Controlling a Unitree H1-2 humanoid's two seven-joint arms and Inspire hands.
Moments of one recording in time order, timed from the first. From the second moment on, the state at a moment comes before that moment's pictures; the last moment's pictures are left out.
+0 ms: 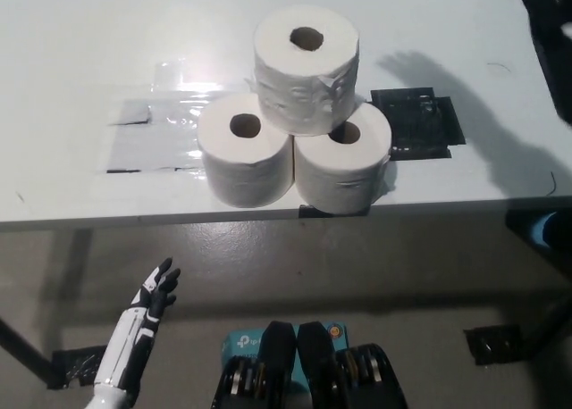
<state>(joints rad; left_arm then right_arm) 0.06 0.14 -0.05 -0.17 0.10 0.02 -0.08 -1.14 -0.33 0.15 0.34 -0.50 0.06 0.46</state>
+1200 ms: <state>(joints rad) -0.02 0.14 0.00 -0.10 0.07 0.02 -0.09 -0.02 0.11 -0.24 -0.05 -0.31 -0.27 0.13</state>
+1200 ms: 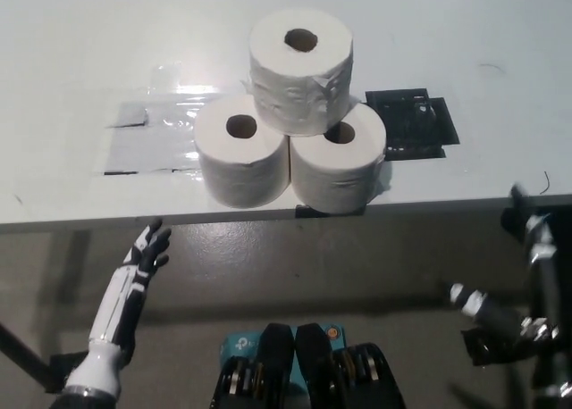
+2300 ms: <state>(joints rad) 0.08 0.04 0.05 -0.16 -0.02 0.05 -0.08 -0.01 0.06 0.03 0.27 -0.25 -0.42 -0.04</state>
